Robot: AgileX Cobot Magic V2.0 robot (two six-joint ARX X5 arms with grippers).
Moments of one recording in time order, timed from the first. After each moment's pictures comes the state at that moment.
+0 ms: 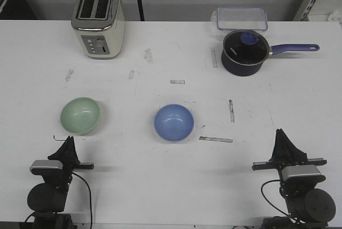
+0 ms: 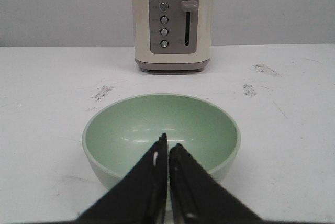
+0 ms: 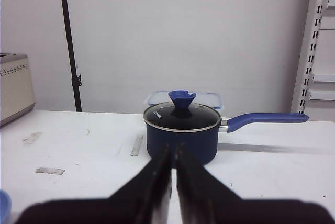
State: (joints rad) left arm -0.04 0.01 0.03 0.09 -0.05 0.01; right arm 0.06 0.16 0.39 -0.14 -0.03 0.01
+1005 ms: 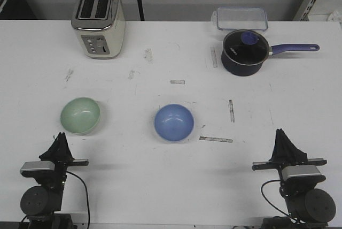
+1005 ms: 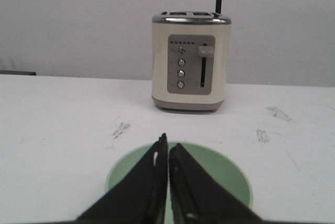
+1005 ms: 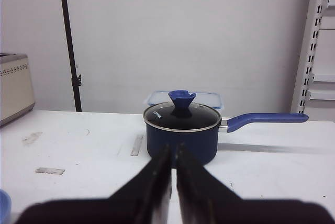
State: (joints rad) left arm -0.04 0.03 0.13 0.12 -0.11 -0.02; right arm 0.06 0.16 0.39 -0.14 -0.03 0.01
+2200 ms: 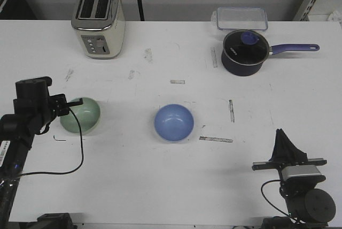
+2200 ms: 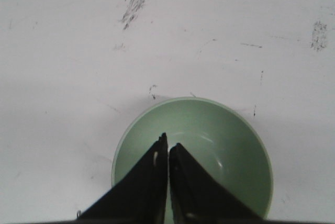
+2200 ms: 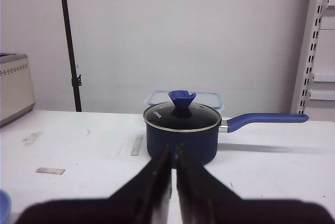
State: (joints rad) left arm 0.06 1.22 1.22 -0.67 -0.06 -0.13; right arm 0.06 0.16 0.39 -0.14 -0.03 0.01
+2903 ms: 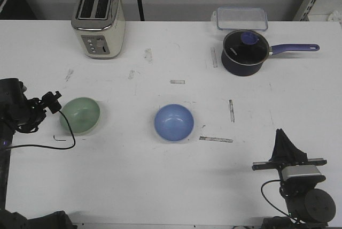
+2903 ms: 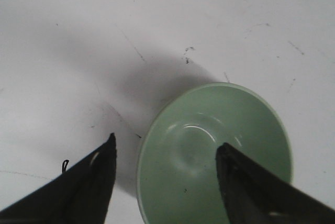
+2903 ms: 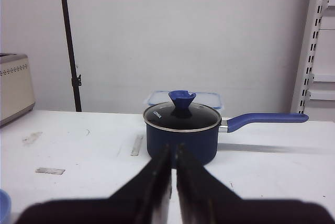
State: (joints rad) left arm 0.33 1.39 1.25 -0.77 0.22 -0.33; right arm 0.06 0.16 0.39 -0.14 -0.03 0.01
